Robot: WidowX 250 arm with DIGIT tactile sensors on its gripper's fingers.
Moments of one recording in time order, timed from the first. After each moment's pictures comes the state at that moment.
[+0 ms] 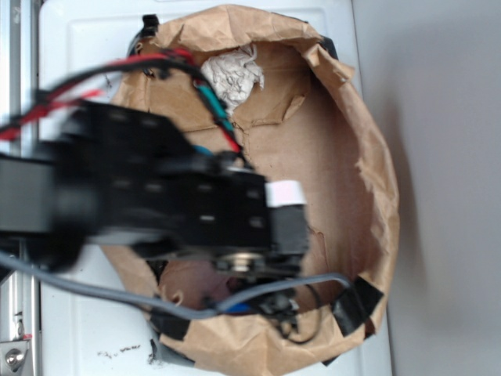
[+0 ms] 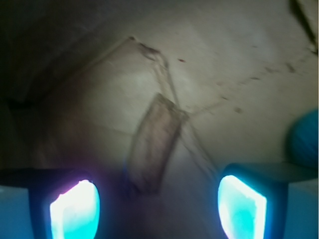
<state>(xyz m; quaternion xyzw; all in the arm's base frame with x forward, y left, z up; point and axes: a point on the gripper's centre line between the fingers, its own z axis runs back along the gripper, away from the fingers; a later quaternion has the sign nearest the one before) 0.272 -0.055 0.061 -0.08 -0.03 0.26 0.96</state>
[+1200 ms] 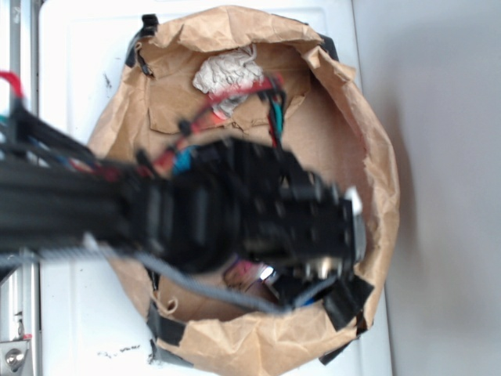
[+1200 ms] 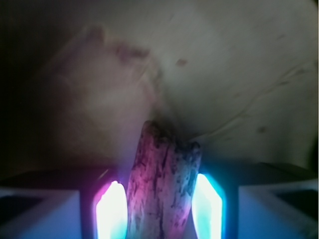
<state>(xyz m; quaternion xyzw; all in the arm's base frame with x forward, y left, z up) 0.288 -0.039 0.055 -0.05 0.02 0.31 0.95</state>
